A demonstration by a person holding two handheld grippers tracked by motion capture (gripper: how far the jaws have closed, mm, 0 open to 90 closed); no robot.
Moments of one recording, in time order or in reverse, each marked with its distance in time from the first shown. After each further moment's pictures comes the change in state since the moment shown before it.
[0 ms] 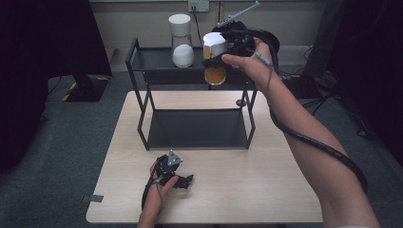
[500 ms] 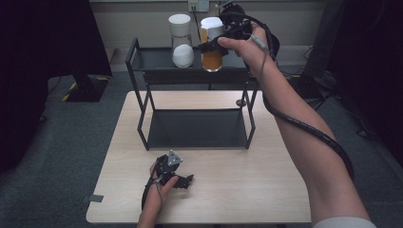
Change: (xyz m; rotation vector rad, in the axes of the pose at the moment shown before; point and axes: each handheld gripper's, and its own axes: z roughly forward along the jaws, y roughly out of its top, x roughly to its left) left arm 0.000 0.000 0.000 0.000 0.001 0.001; right arm -0.014 0.026 0.004 -0.031 -0.023 0.059
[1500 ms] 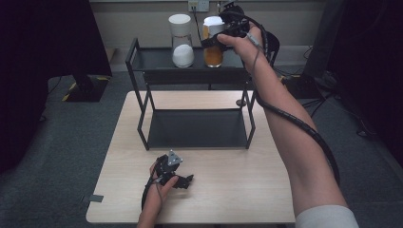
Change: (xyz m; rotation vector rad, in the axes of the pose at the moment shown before) left arm 0.000 0.000 0.000 -0.001 -0.001 0.000; right arm -0.023 -0.006 0.028 -0.010 -0.057 0.074
